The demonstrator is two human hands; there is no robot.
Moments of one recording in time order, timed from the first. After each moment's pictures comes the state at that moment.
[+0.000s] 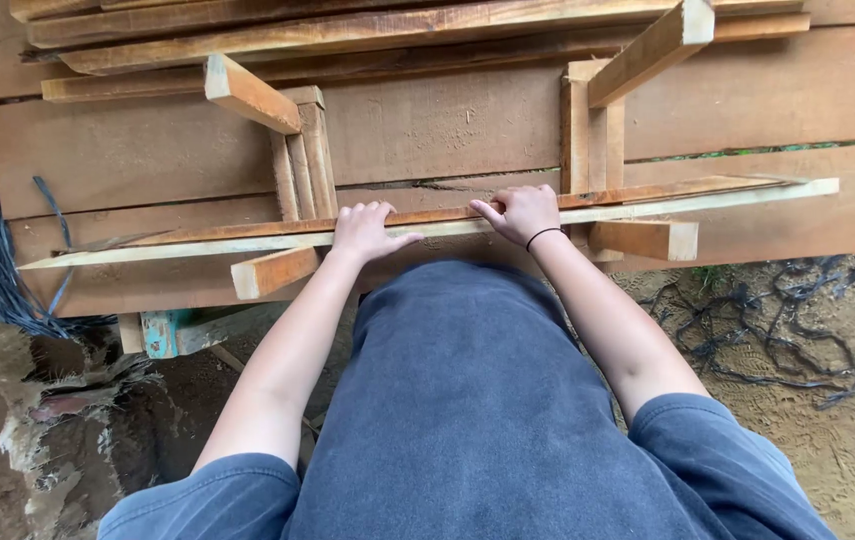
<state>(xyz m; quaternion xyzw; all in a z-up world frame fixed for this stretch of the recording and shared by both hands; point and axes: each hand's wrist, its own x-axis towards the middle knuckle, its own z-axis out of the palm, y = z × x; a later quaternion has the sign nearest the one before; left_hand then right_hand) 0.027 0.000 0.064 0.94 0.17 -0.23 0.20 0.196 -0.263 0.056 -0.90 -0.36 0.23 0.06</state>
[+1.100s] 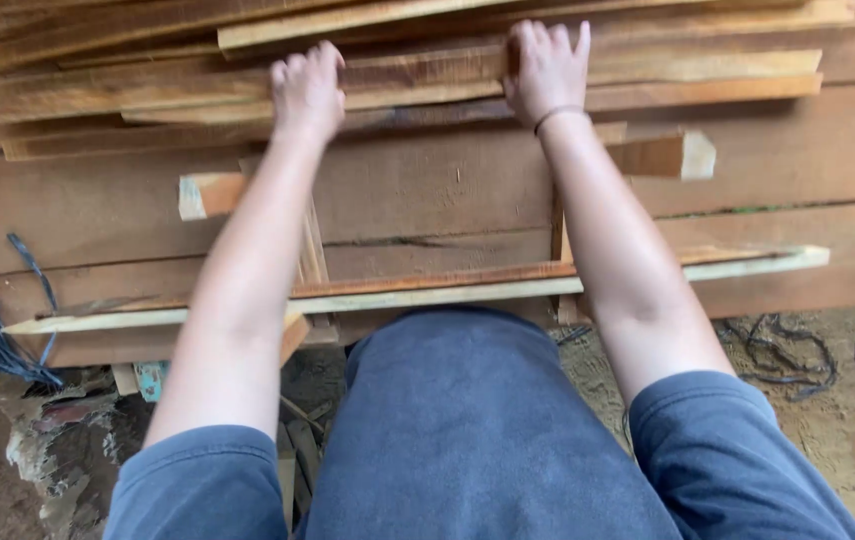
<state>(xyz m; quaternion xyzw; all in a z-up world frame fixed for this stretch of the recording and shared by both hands) 0.286 0.174 0.052 0.97 0.18 -0.12 0.09 0.461 -0.130 0.043 -0.93 -0.37 0.03 0.08</state>
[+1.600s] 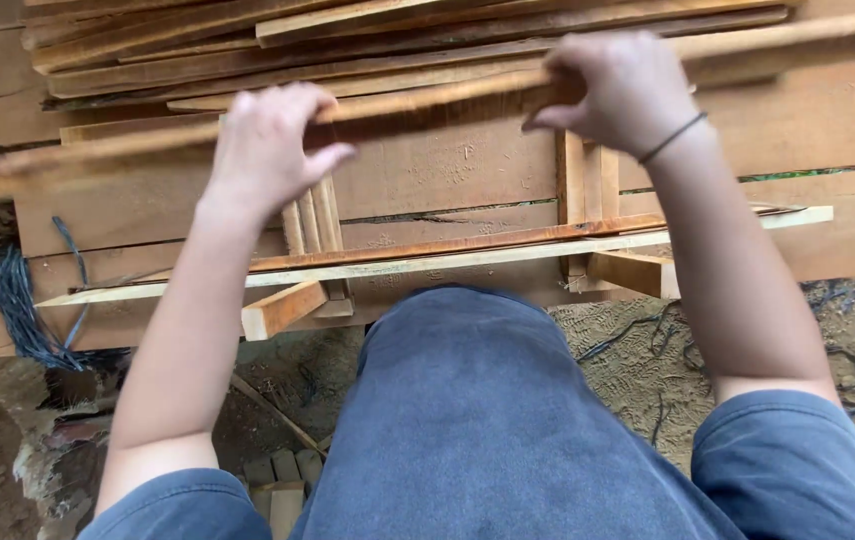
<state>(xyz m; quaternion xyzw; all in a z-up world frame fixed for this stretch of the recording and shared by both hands) 0.139 0.098 0.302 1.00 0.03 -0.03 0.05 0.360 -0.223 0.299 -0.86 -0.51 0.00 0.08</state>
